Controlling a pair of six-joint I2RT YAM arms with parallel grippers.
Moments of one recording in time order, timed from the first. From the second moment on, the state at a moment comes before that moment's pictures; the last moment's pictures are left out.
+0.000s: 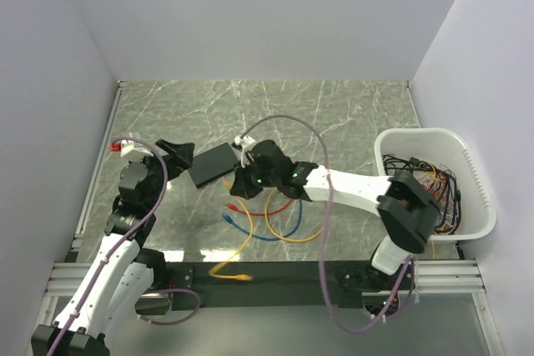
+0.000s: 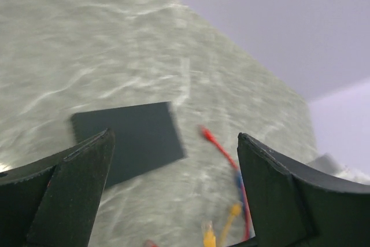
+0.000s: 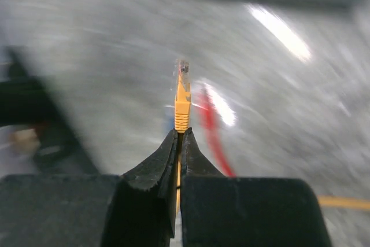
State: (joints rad) left arm -0.19 0.61 0.42 0.02 -0.13 -0.74; right arm 0.95 1.69 1.05 -0.04 -0.17 0.42
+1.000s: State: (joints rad) left arm -0.19 0.56 0.53 0.48 0.66 -0.91; right arm 0.75 1.43 0.90 0.63 -0.99 0.76
